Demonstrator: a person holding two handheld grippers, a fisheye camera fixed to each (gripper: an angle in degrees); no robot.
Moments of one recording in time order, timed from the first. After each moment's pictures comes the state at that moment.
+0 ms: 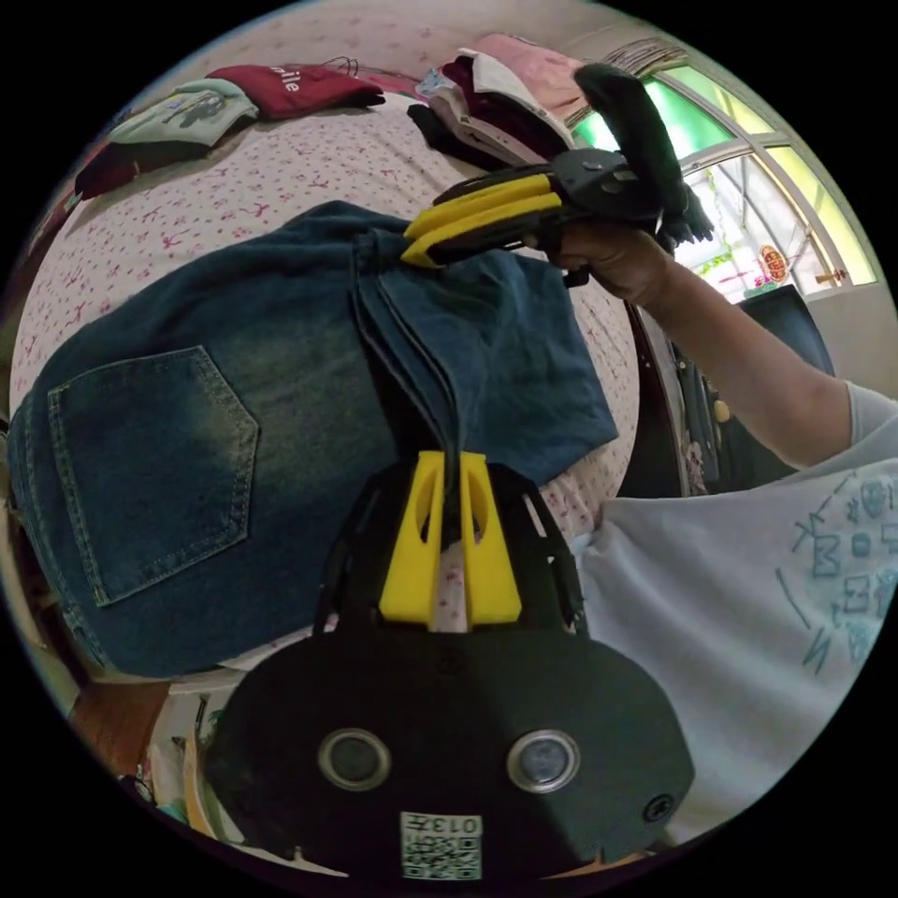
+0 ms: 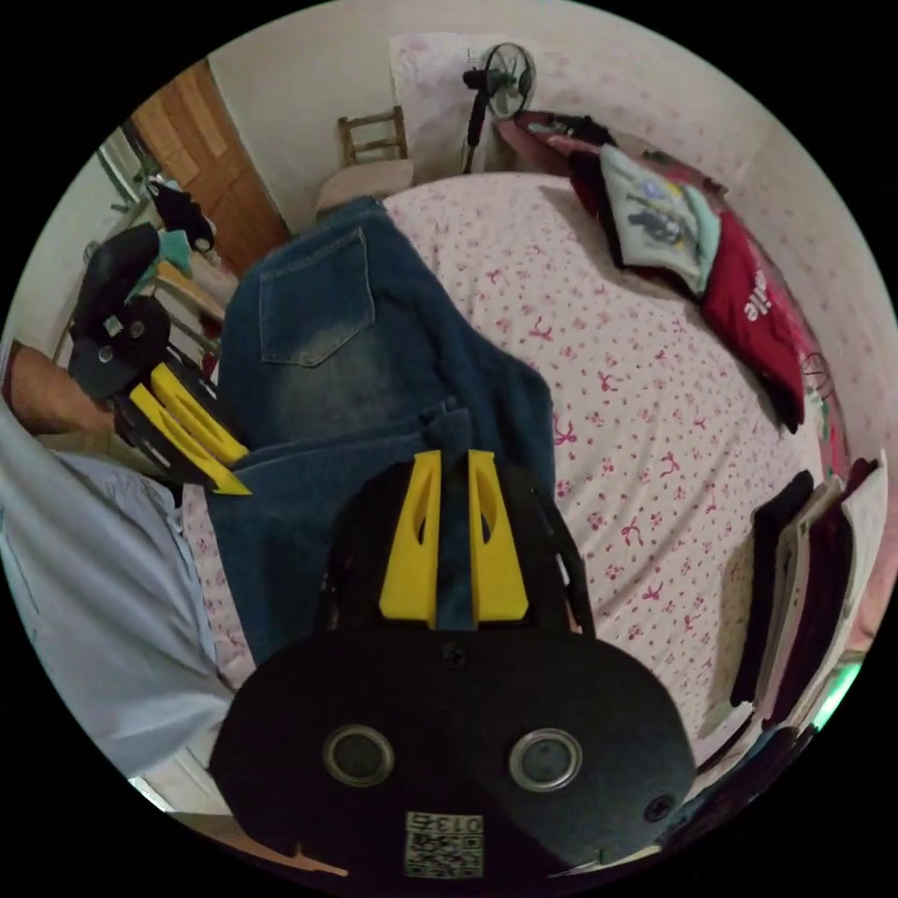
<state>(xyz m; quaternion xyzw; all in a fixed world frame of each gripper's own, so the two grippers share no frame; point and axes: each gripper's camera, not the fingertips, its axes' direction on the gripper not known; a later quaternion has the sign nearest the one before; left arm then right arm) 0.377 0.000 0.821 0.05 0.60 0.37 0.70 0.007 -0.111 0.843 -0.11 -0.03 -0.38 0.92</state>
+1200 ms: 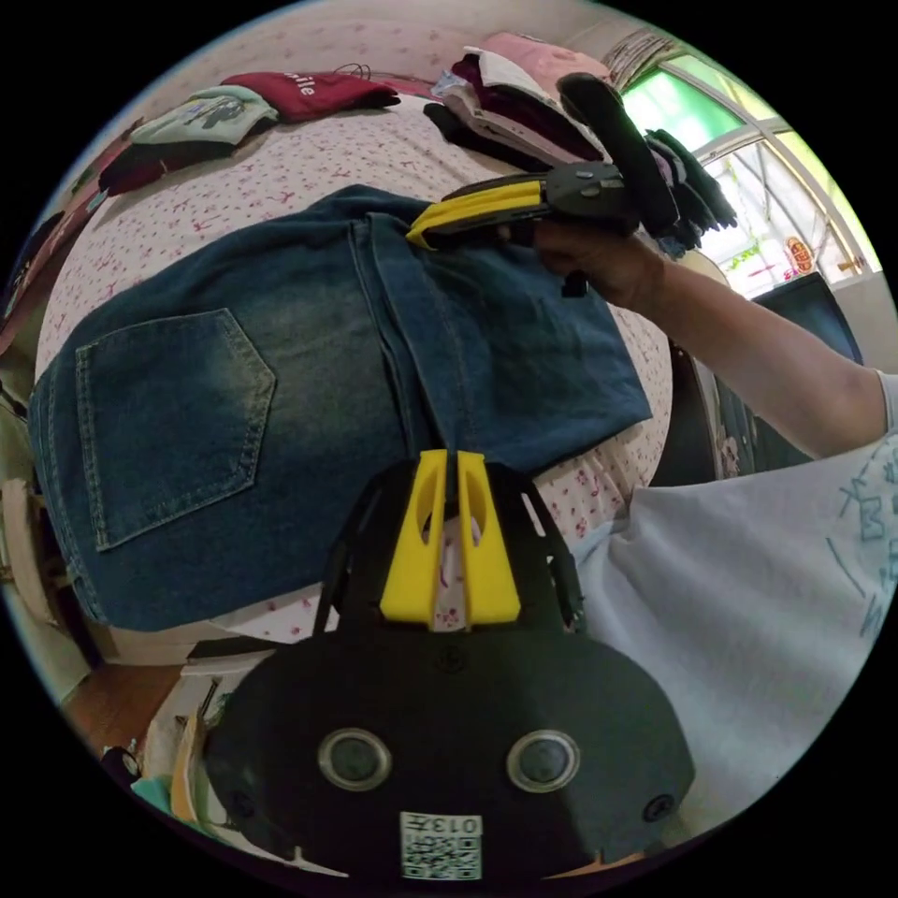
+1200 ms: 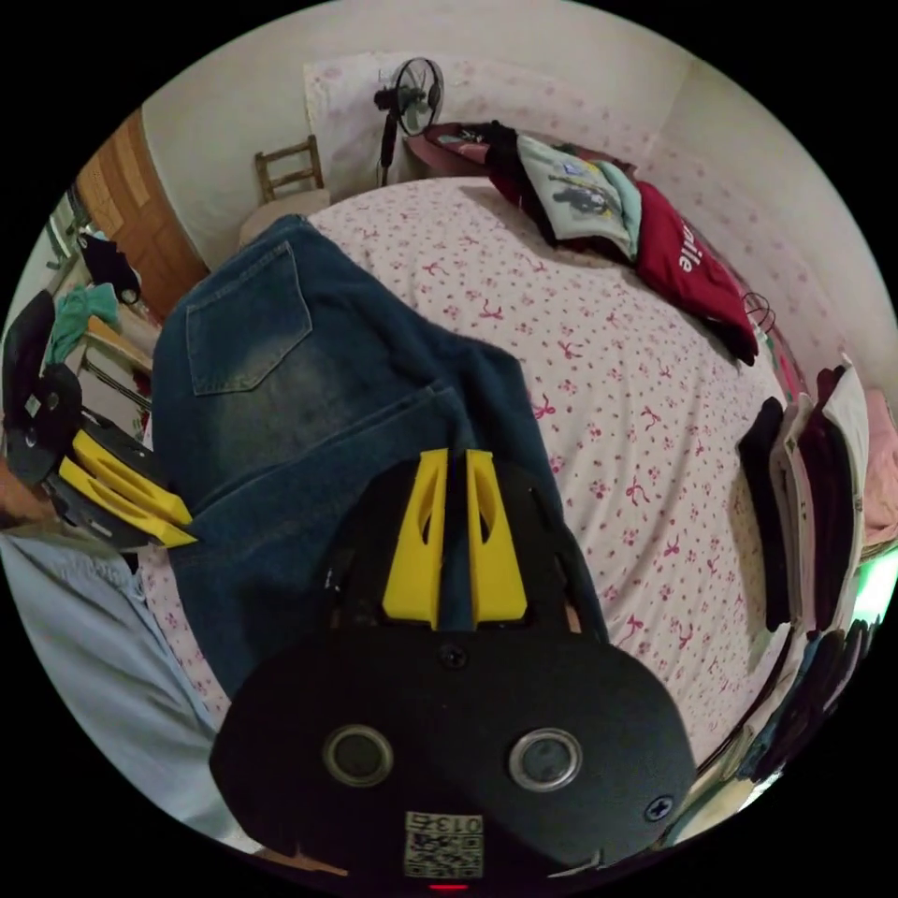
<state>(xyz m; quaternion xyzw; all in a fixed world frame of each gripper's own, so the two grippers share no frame) 0.424 0.125 0.822 0.08 0.56 0.36 0.74 0.031 -0.026 0.827 -0.02 0.03 -0.29 0.96</state>
